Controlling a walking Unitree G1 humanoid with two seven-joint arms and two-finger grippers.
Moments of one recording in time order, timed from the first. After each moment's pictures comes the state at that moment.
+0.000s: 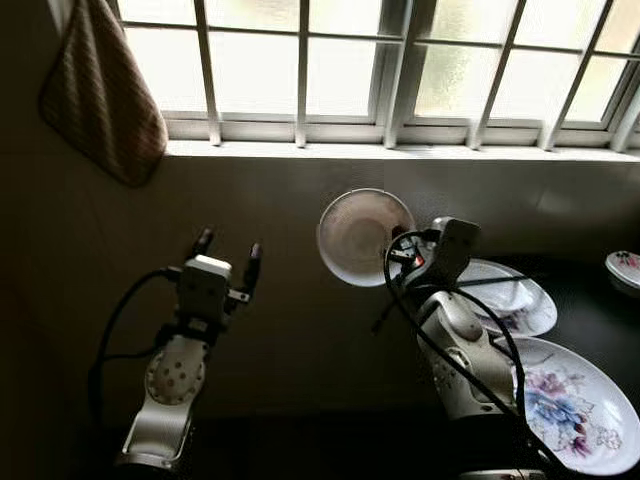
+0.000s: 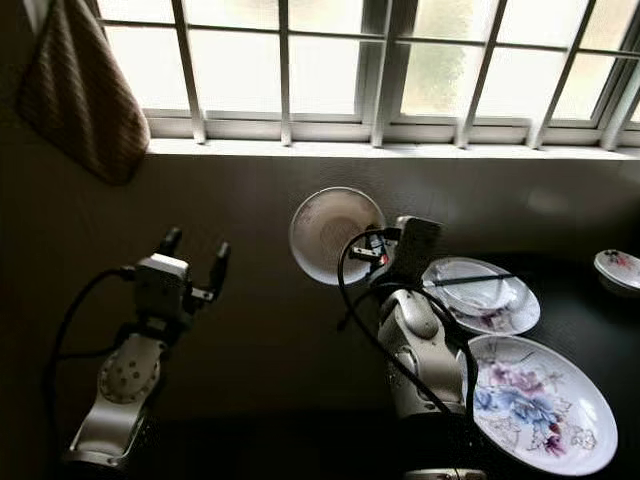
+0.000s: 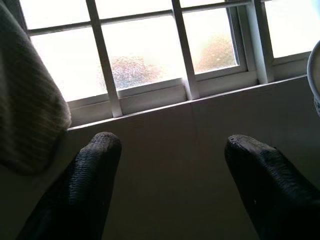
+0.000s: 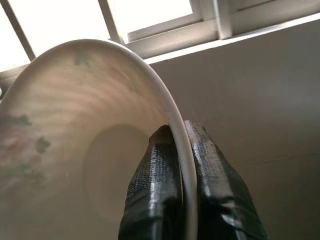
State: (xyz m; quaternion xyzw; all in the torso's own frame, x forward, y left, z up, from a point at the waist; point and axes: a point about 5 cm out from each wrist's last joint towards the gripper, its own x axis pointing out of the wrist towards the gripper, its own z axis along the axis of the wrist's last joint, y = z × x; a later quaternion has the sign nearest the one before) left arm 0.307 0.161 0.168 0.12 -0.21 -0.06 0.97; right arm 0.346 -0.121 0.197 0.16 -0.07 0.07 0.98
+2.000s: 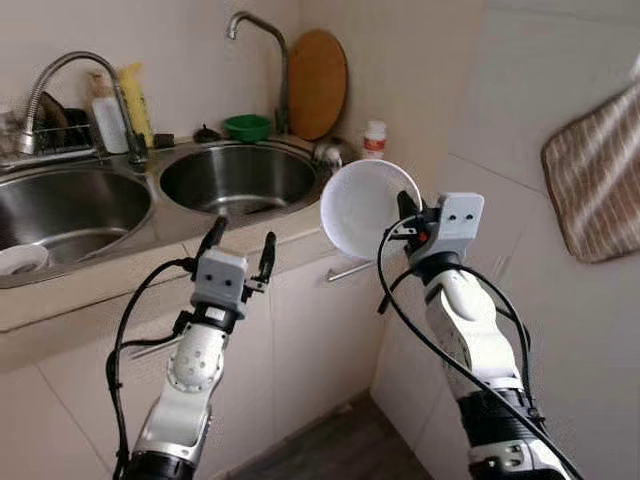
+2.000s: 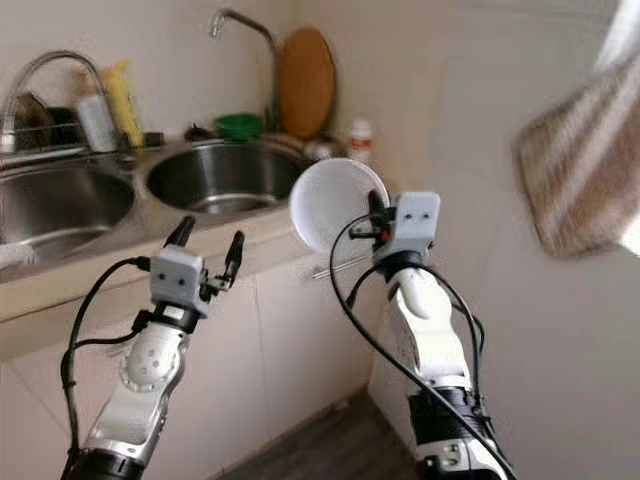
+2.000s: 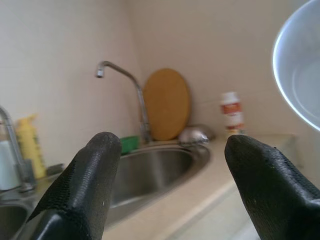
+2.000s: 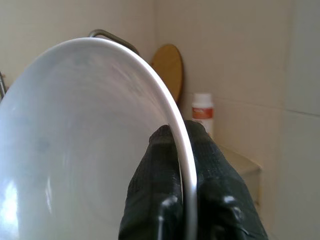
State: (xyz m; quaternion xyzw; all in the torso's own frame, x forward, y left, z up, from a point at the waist) left arm 0.311 0.146 0.178 0.12 -0.24 -0.06 0.96; right arm 0.355 -0.120 0.226 0.05 -0.18 0.09 0.98
